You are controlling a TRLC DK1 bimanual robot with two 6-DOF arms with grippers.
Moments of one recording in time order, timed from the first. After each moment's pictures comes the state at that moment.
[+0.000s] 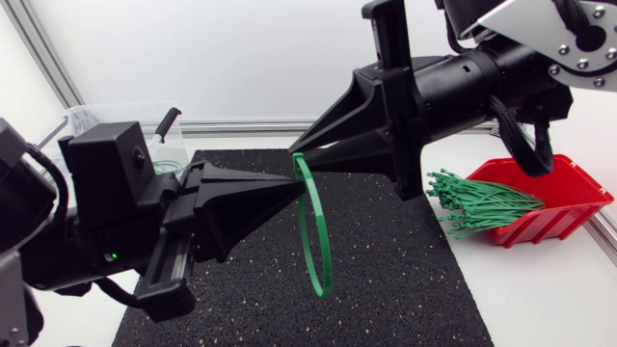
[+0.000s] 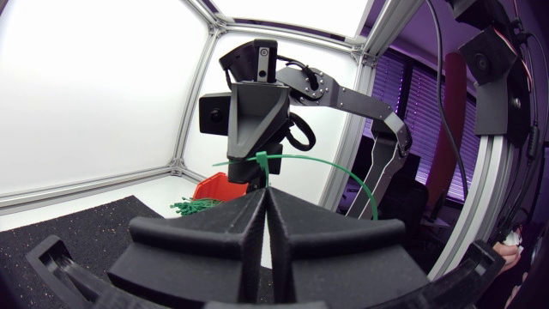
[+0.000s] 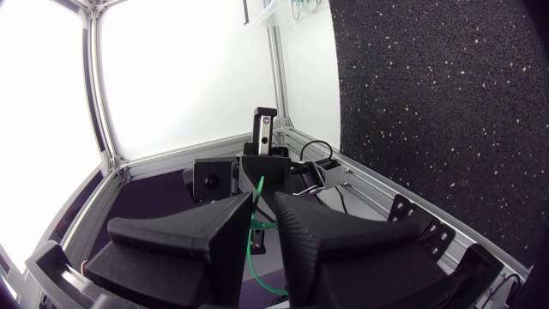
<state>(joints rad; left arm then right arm) -0.70 0.98 0.49 0.59 0.61 -0.34 0.50 1.40 1.28 -0.68 -1.13 1.02</state>
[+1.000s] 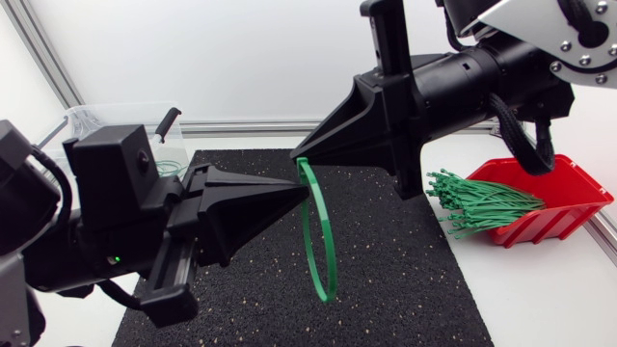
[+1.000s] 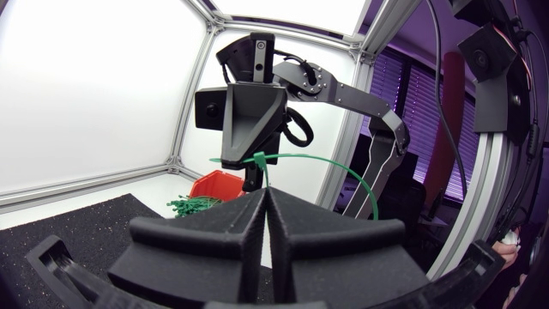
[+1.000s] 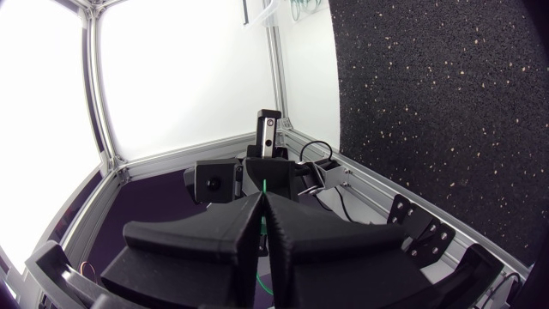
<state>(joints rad) -0.71 0.98 0.49 0.59 0.61 -0.34 0.51 1.40 1.29 -0.69 -1.12 1.02</state>
